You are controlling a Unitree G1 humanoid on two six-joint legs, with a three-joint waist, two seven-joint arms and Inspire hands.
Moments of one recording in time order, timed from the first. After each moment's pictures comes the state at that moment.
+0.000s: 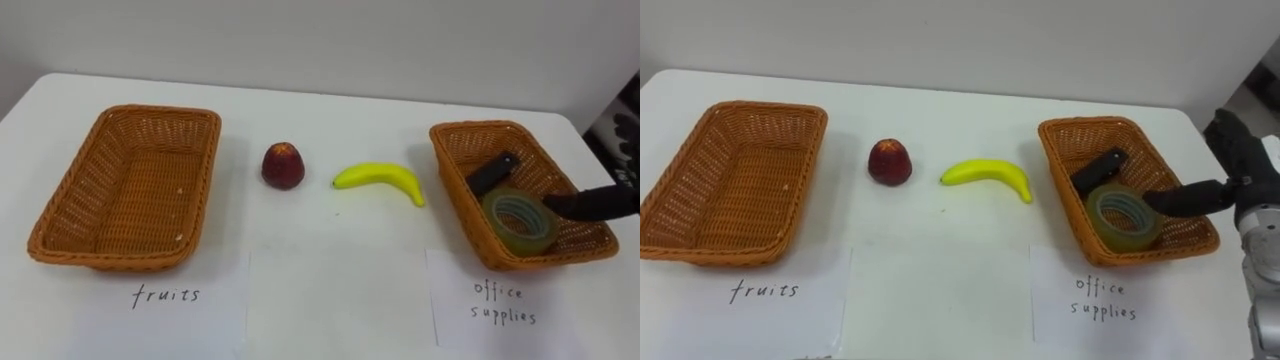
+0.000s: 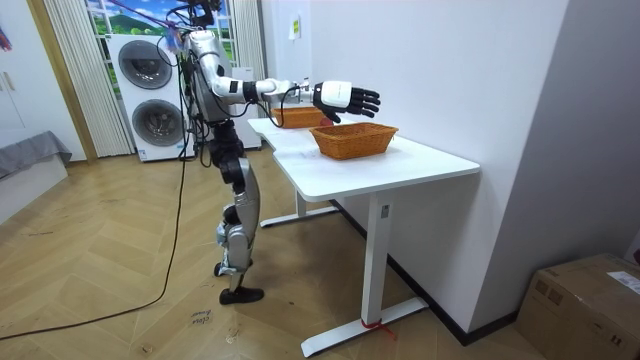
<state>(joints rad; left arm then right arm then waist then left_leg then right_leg) 0.36 0.27 0.20 0.90 0.29 0.14 0.06 -0.09 -0.57 -0.26 0.31 -0.09 0.14 0.04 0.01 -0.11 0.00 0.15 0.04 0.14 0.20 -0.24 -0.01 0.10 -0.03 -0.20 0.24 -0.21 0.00</state>
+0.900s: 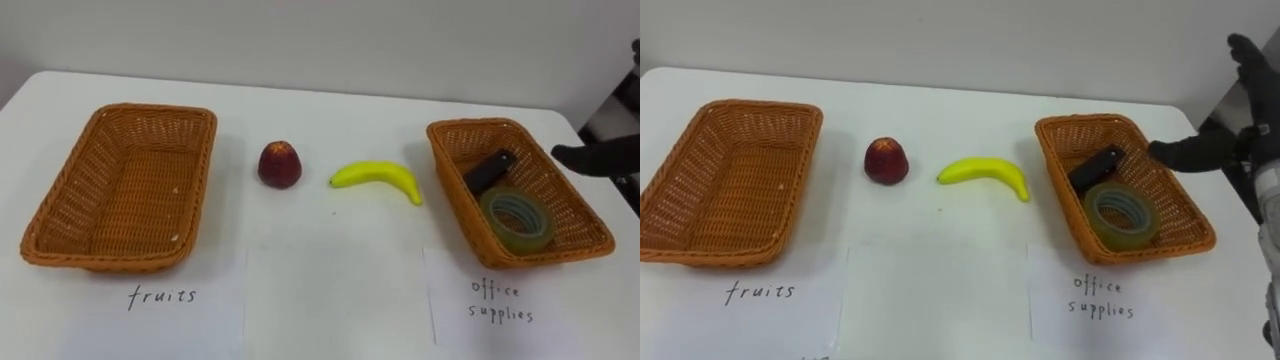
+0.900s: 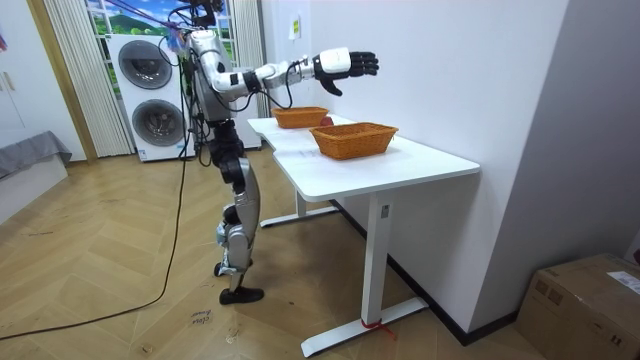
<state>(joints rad) 0.34 0.28 0.20 0.90 0.29 0.12 0.06 -0.11 -0.63 -0.26 0.05 -0.10 0.12 0.02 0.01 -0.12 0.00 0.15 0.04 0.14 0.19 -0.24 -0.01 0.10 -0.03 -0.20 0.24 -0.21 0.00</state>
